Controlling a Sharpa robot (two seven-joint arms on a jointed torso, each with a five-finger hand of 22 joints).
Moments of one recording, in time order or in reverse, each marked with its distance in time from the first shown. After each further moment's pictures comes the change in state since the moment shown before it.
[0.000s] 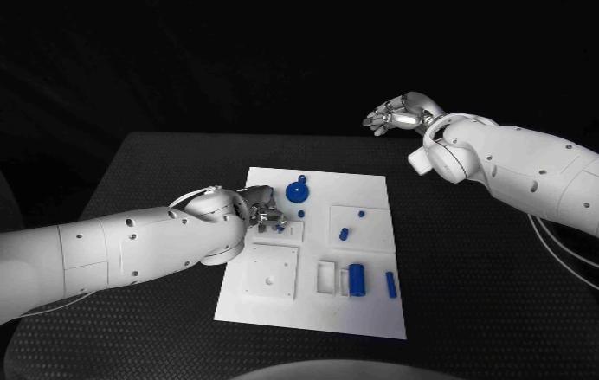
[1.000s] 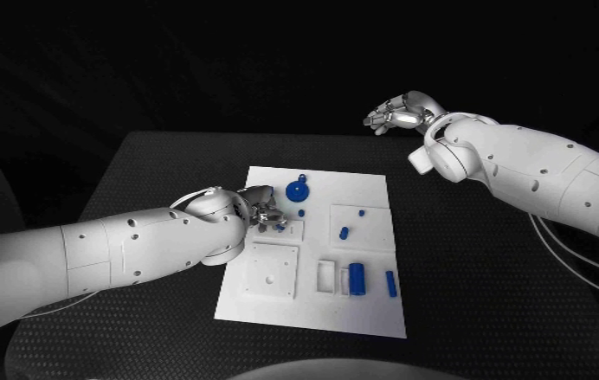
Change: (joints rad) left arm -0.012 0.005 0.003 -0.014 0.006 -0.008 0.011; left_hand 0.000 0.000 -0.003 0.003 0.004 0.007 -0.004 0.002 0.001 0.008 0.000 -0.004 0.000 0.001 0.001 -0.004 0.001 0.000 0.000 0.000 0.000 0.000; right arm 0.000 0.000 0.000 0.000 0.002 0.000 0.000; right_hand 0.000 0.000 0.000 0.000 0.000 0.000 0.000 0.000 -0.001 0.000 0.000 0.000 -0.002 0.000 0.000 0.000 0.002 0.000 0.000 0.000 0.000 0.002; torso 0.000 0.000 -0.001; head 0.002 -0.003
